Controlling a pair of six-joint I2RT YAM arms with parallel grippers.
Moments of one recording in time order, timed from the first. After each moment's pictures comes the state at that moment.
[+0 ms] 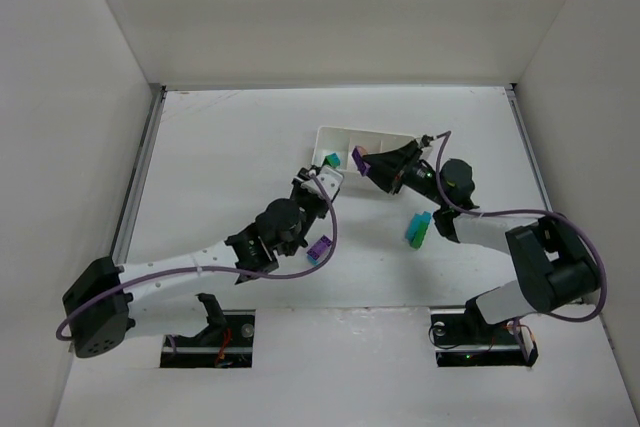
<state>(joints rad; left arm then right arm) -1.06 1.13 0.63 0.48 -0.57 0.25 0.37 1.45 0.51 1.10 -0.59 1.76</state>
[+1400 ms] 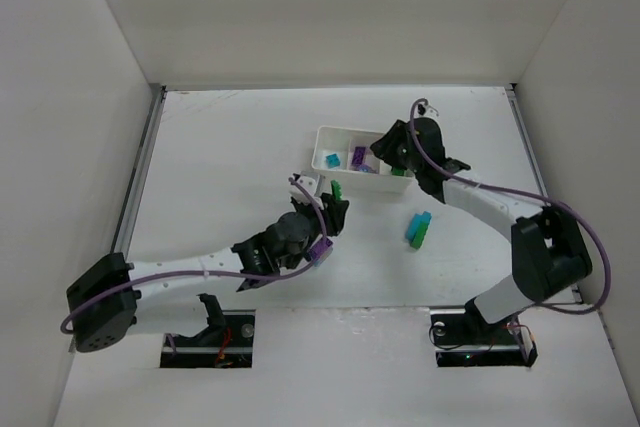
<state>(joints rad) -1.13 1.10 0.52 0.44 -0.58 -0.44 0.44 1.58 1.03 0.07 0.08 0.77</state>
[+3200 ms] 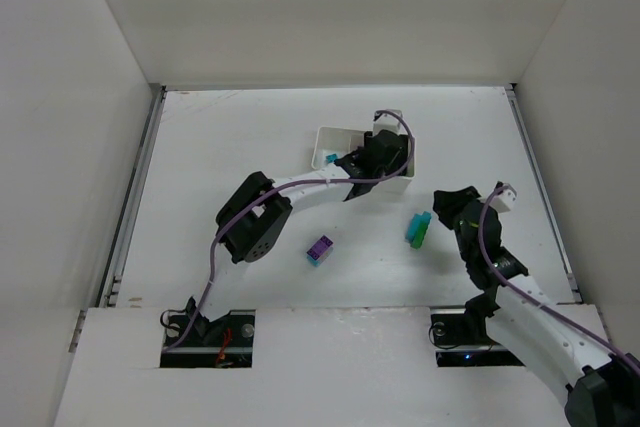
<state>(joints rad) -0.91 2.13 1.61 0.03 -0.33 -0.51 0.38 0.66 0.27 0.08 0.44 0.92</state>
